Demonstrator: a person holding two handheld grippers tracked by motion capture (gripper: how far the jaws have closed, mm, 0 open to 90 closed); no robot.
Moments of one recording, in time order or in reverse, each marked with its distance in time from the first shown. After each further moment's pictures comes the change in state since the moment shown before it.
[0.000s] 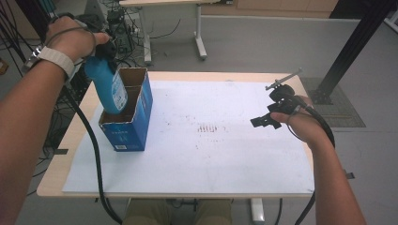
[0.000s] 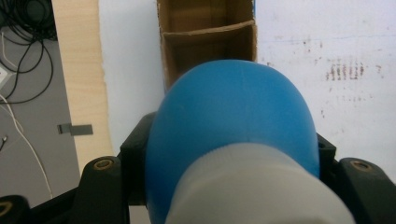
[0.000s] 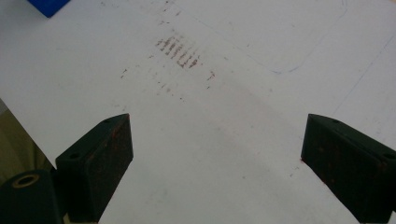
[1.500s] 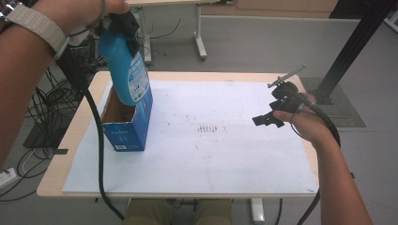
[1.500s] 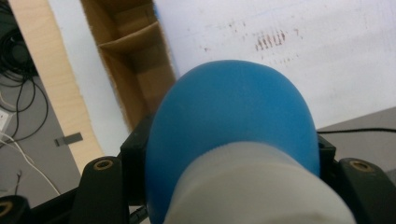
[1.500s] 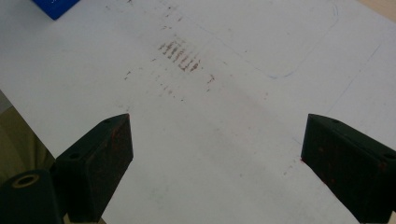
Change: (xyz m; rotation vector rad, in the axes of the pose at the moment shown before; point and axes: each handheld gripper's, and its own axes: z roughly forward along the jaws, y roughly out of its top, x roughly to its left) left arm -0.066 -0.027 -0.099 -0.016 -0.051 0.212; right arm 0.009 0.004 -0.016 -0.008 -0.015 -0.023
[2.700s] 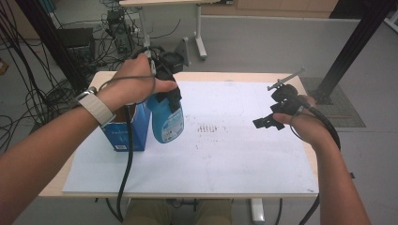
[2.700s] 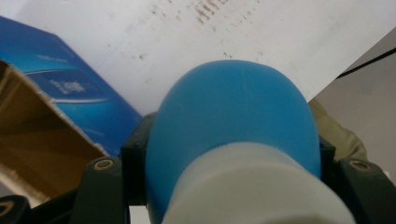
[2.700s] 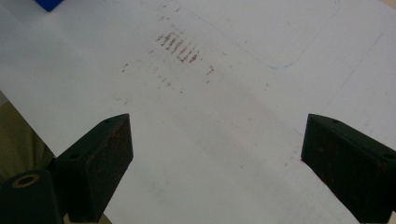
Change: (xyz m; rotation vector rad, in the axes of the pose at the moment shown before) left arm -0.084 -0.016 0.111 0.037 -0.019 0.487; right arm 0.004 -0.001 0.002 0.024 -0.010 0.009
